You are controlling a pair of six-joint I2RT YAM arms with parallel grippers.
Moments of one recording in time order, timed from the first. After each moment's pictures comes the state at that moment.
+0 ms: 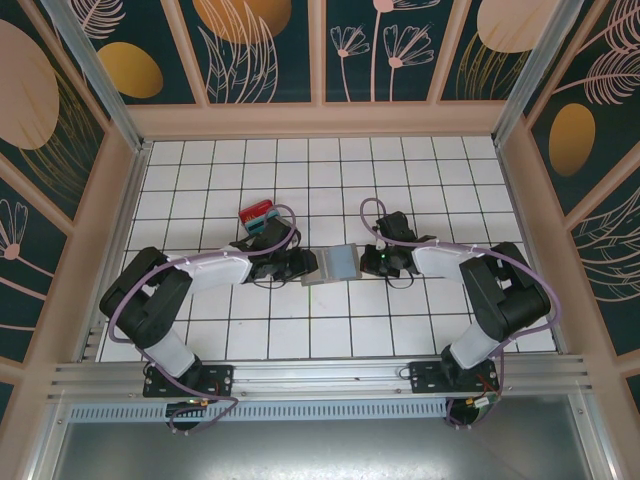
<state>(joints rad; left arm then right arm) -0.69 1.65 0.81 -0.11 0.25 -0.95 0.49 1.61 0.72 -0.19 -0.29 0.60</state>
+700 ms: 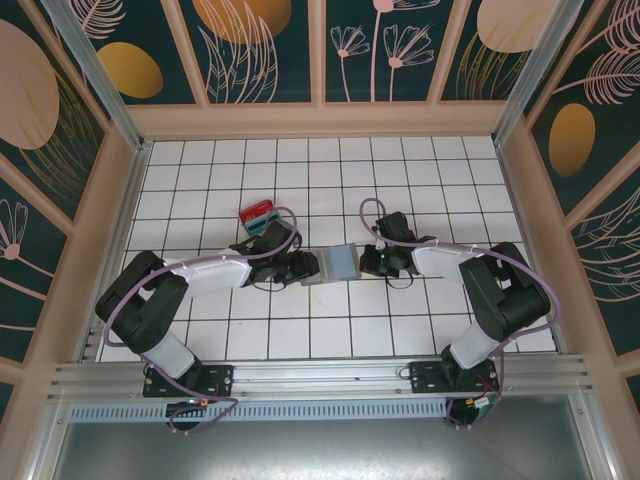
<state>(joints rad) -0.71 1.63 0.79 -0.12 0.25 -0.95 0.49 1.61 0.72 -0.18 -0.29 0.60</state>
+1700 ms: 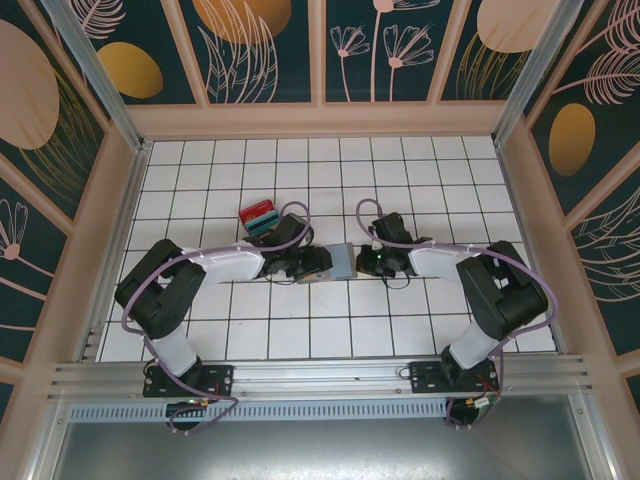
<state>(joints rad) -0.73 1.74 0.92 -0.10 0.30 -0.94 0.52 1.62 0.72 -0.14 -0.28 0.63</state>
